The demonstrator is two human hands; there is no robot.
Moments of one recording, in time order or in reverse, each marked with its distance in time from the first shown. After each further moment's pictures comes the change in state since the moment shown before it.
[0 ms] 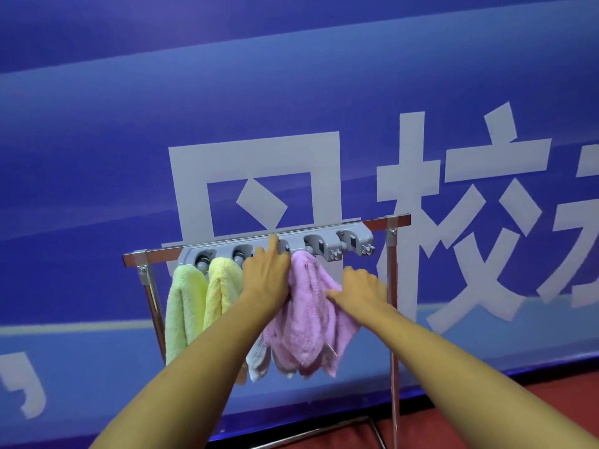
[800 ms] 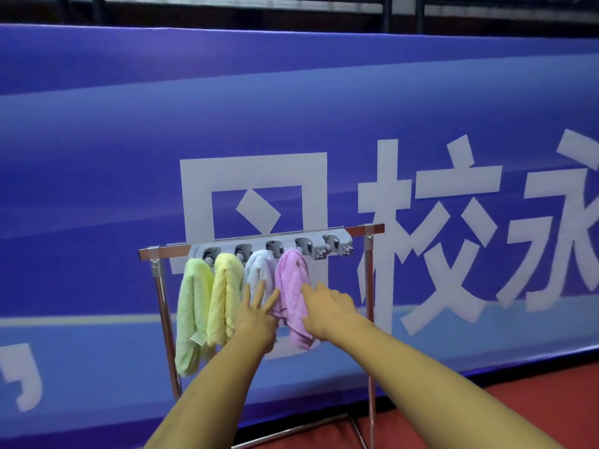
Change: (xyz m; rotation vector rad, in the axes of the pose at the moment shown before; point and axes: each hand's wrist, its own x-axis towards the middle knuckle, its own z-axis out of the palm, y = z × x) left_hand -0.099 0.004 0.022 0.319 -0.487 0.225; right_hand -0.122 -0.038 -0.046 -0.149 -0.145 -0.255
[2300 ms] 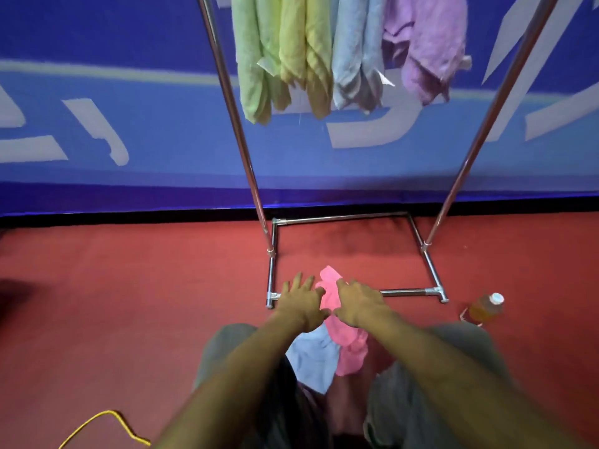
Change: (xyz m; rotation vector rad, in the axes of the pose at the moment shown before) left_hand -0.186 0.181 0.338 -0.669 -0.520 0.082; right_hand -0.142 -0.092 0.407 0.106 -0.671 -0.021
